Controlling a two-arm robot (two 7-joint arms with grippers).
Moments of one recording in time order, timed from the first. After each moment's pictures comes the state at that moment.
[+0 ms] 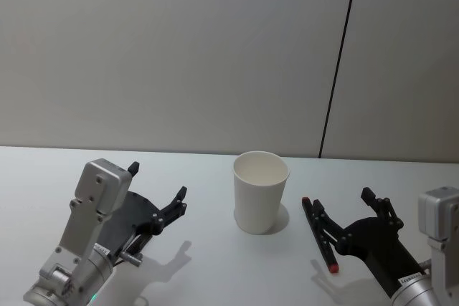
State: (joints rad) left arm -0.24 0.38 0.45 -1.63 -0.20 0.01 -0.01; right arm -0.01 0.34 -0.23 -1.77 0.29 0.03 0.07
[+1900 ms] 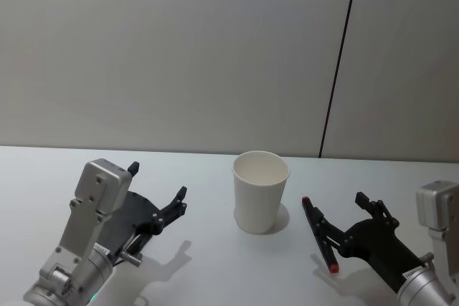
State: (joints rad) left arm -0.24 0.38 0.45 -1.63 -0.20 0.01 -0.01; right arm 0.06 0.38 -0.21 -1.66 0.34 0.07 0.21
